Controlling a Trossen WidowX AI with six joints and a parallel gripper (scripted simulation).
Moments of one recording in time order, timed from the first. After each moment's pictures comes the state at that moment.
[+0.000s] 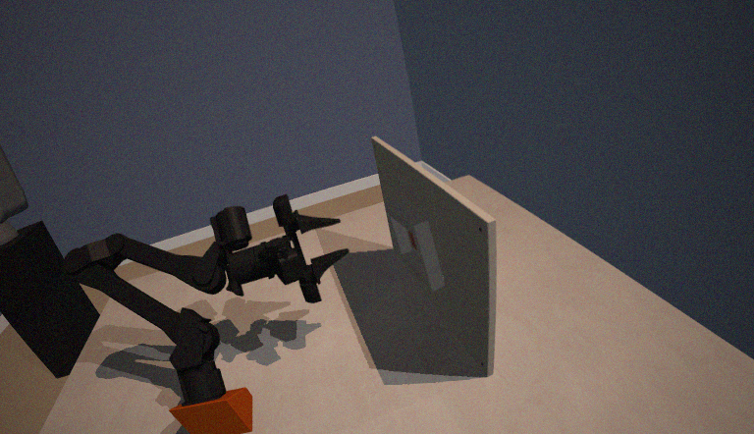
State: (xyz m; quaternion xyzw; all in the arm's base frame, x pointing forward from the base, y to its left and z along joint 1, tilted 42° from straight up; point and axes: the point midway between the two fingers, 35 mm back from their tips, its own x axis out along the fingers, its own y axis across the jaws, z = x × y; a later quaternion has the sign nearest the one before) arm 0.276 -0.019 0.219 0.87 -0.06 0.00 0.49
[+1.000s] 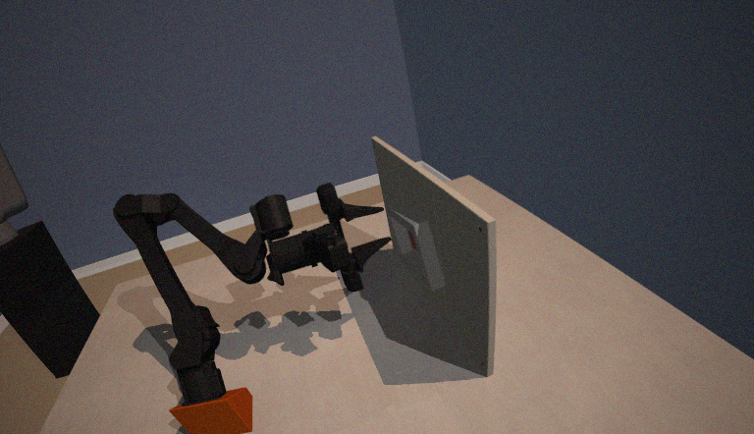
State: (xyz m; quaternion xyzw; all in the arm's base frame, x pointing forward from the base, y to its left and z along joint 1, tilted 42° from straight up) arm 0.353 -0.028 0.220 0.87 -0.06 -0.01 0.49
